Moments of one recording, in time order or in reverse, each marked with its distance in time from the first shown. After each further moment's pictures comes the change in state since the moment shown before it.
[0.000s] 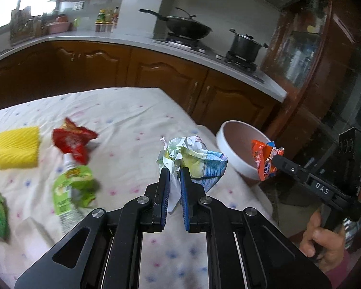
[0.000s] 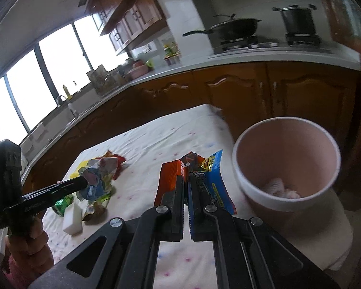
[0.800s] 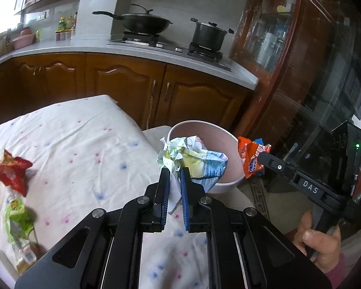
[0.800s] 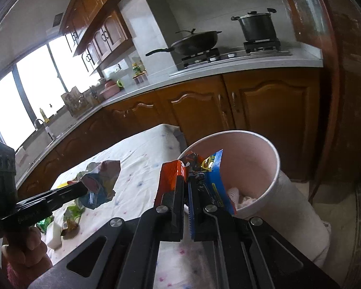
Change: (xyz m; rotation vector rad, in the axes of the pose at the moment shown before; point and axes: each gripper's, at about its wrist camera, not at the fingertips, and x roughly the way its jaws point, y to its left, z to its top) left arm 0.053 -0.094 0.026 0.121 0.026 -0.113; right arm -0.034 -0.072 0.014 0.095 -0.084 -0.131
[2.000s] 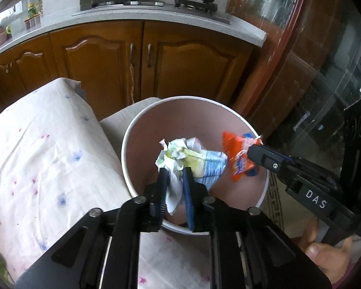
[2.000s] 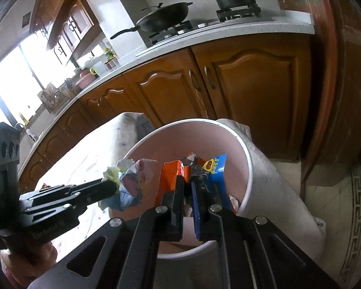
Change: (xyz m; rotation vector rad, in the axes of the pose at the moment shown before) left arm 0.151 -0.053 0.033 0.087 0.251 0.019; right arm 0.069 -0.071 0.018 0.095 0.153 -0.070
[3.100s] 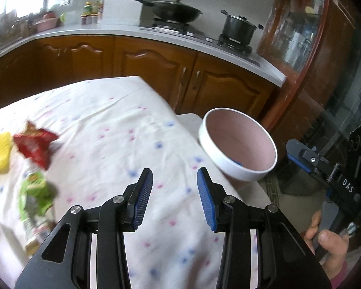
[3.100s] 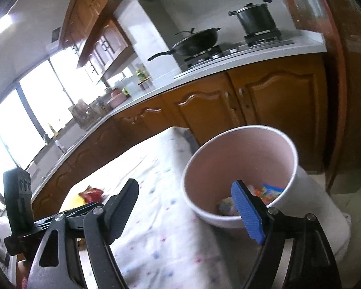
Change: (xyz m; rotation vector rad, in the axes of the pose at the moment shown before) left arm -0.142 0.088 -0.107 -0.200 -0.186 0.097; right arm -0.055 0.071 -0.036 -0.019 -0.152 0.167
